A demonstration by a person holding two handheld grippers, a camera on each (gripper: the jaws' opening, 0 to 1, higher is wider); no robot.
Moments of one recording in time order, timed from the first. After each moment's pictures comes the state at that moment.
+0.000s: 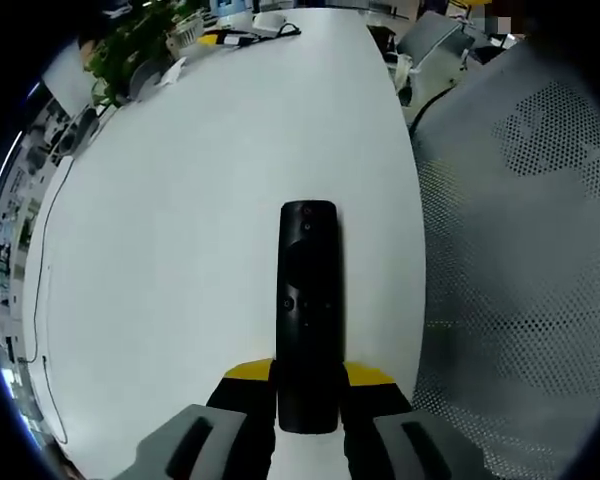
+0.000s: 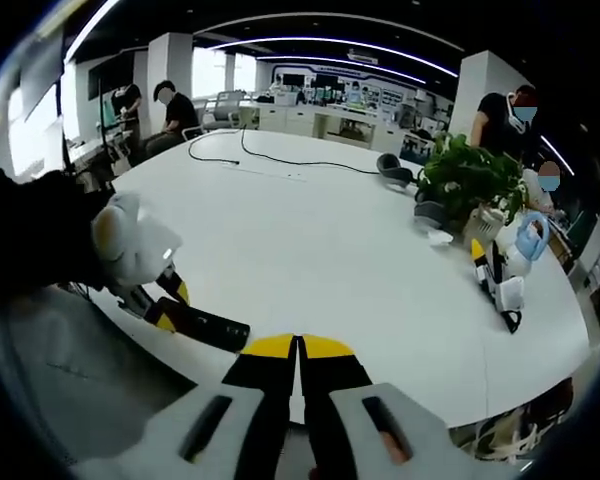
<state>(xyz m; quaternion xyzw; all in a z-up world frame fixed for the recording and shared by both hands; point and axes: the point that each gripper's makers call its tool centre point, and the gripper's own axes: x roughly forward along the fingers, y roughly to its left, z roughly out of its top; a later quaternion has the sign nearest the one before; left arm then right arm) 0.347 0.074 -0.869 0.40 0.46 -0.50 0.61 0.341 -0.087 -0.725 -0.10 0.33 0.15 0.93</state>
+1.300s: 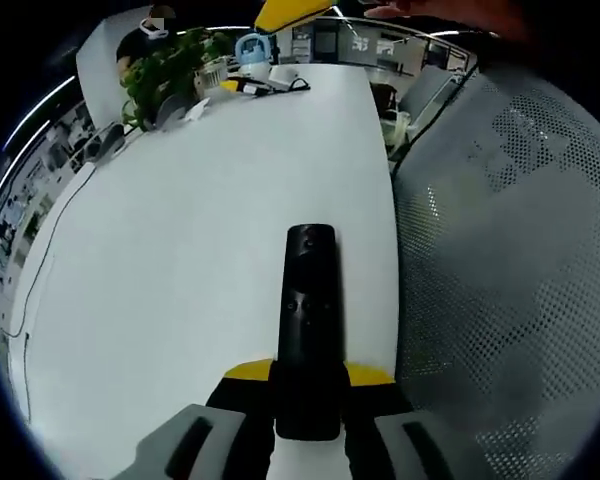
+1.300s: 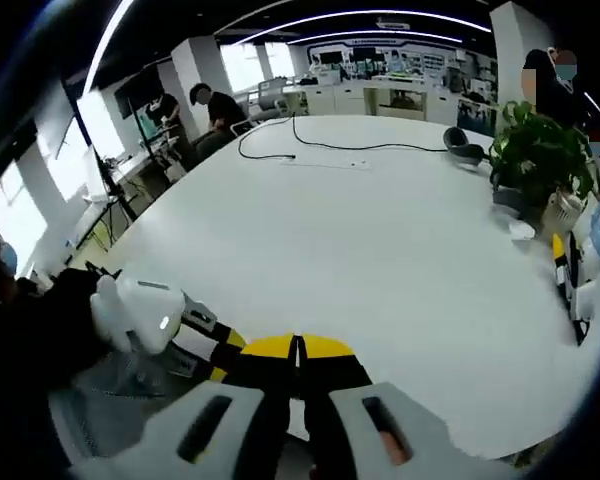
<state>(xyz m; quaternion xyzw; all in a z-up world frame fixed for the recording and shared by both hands) 0.334 0.071 -0.865 0.30 0.39 -0.54 0.68 0.389 -0.011 -0.734 0.00 0.41 0.27 0.87</state>
